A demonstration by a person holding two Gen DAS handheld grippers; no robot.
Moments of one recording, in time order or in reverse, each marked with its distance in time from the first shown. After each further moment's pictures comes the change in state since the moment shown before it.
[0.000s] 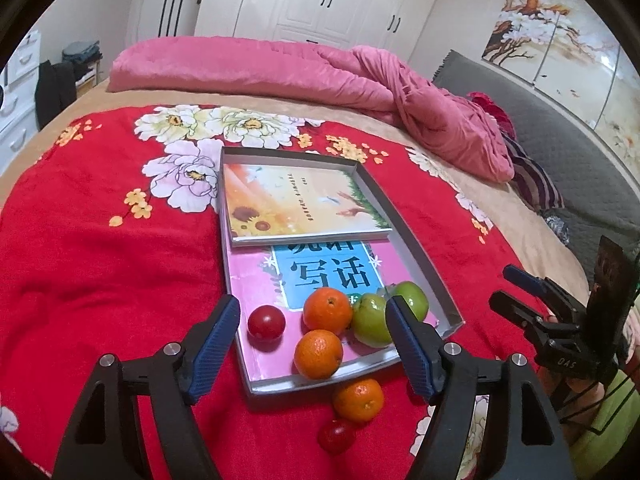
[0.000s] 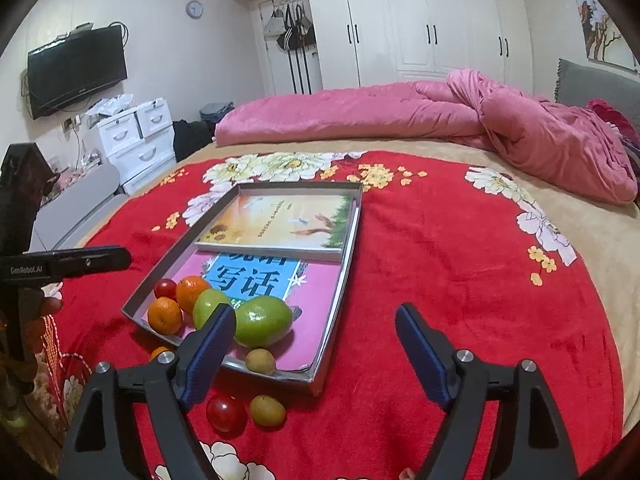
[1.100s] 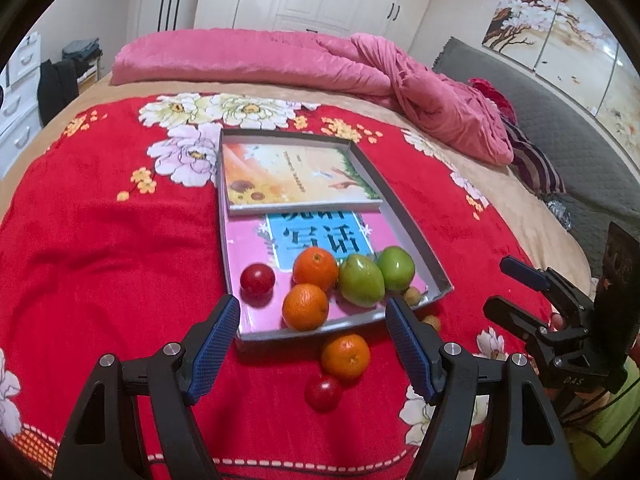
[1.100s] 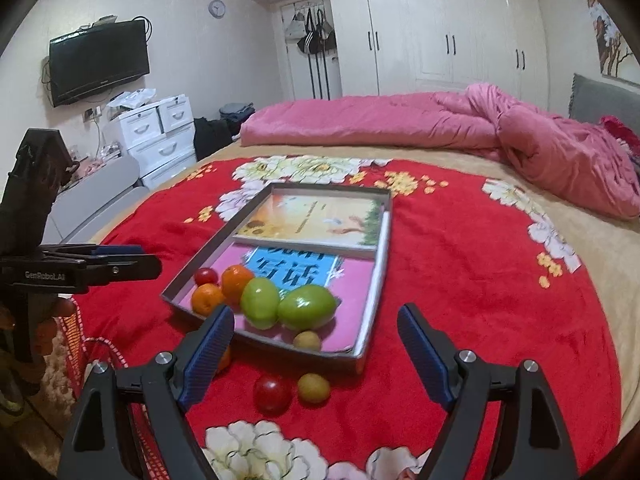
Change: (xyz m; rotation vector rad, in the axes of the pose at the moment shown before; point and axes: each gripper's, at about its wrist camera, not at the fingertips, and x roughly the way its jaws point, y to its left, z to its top) left arm -0.017 -0.014 -0.025 0.015 0.052 0.021; right arm -0.025 0.035 -0.010 -0.050 -0.001 0.048
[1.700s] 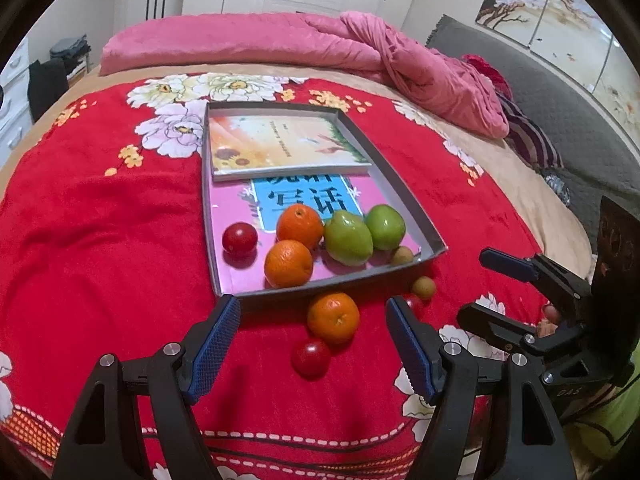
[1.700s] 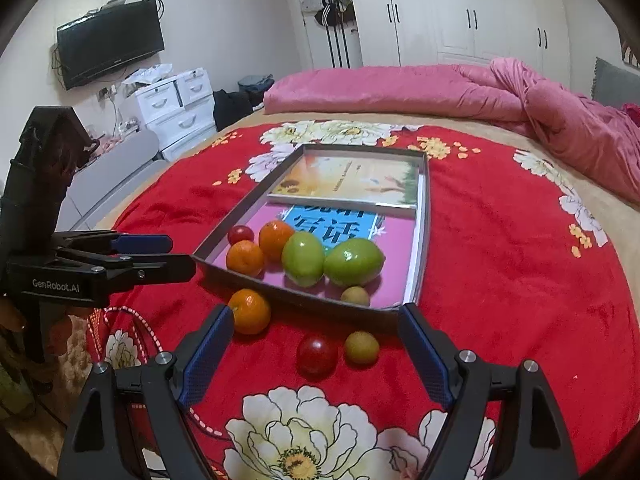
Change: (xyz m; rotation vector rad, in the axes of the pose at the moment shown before) left arm 0.006 -0.015 -0.021 0.043 0.071 0.000; right arm 0.009 0.024 -0.019 -0.009 0.108 0.076
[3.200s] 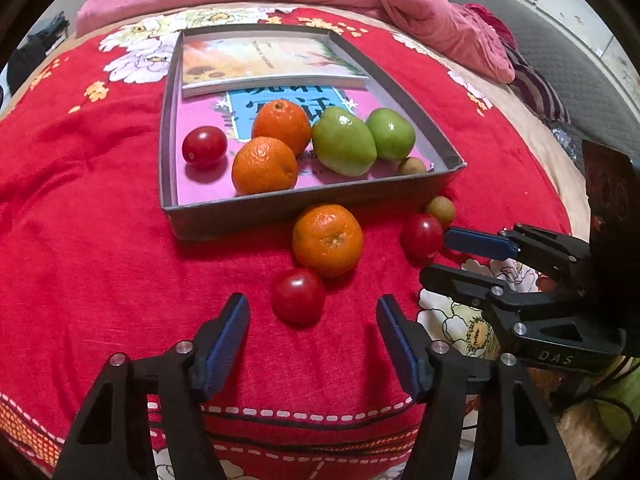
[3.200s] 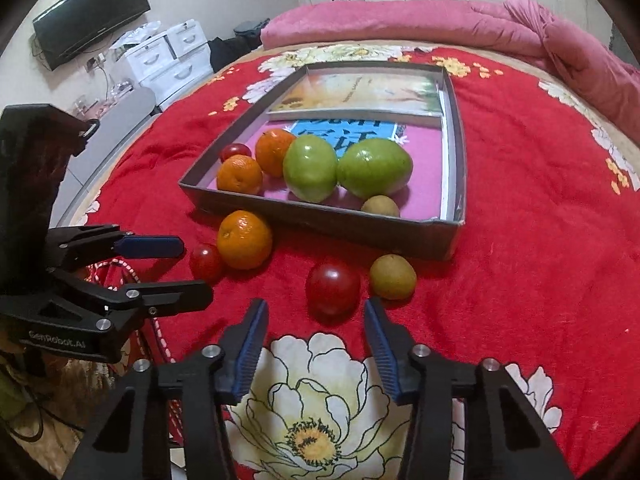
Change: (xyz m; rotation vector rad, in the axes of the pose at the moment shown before) left arm 0.050 -0.007 -0.031 0.027 0.203 -0.001; right arm 0.048 -0.002 -0.027 0.057 0.236 0.056
